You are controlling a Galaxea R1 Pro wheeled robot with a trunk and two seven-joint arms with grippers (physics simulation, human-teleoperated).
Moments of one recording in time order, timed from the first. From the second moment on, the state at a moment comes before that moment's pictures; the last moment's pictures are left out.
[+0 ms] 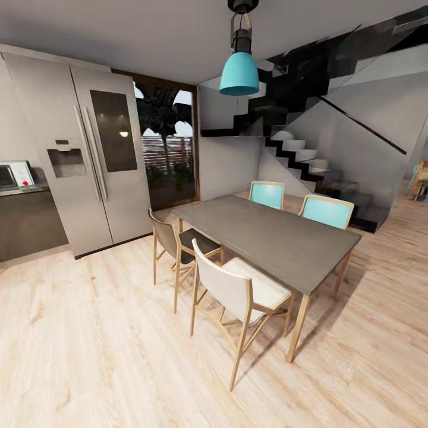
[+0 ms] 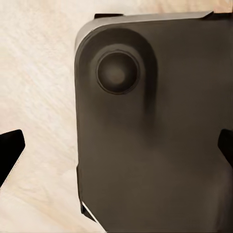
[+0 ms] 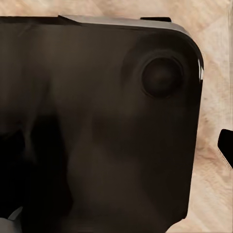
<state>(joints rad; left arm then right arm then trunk) 0.01 0.01 0.01 -0.04 0.00 -0.05 0.00 0.00 0.04 0.00 -0.04 0.00 -0.05 0.00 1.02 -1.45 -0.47</state>
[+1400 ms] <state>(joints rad) 0.01 0.03 0.02 -0.47 0.01 -0.32 0.00 0.00 -0.02 0.00 -0.52 0.00 -0.31 -0.02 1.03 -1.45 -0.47</state>
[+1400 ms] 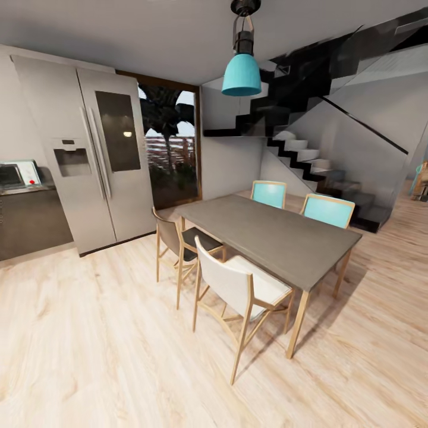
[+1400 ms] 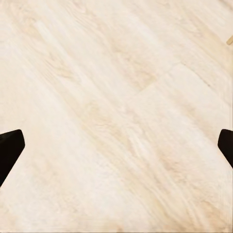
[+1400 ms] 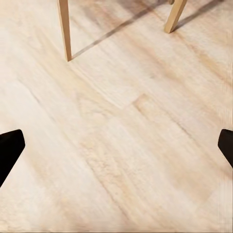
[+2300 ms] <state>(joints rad) 0.01 0.04 0.02 -0.46 0.01 -0.32 0.00 0.00 -0.02 0.00 -0.52 0.00 -0.31 -0.03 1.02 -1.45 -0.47</state>
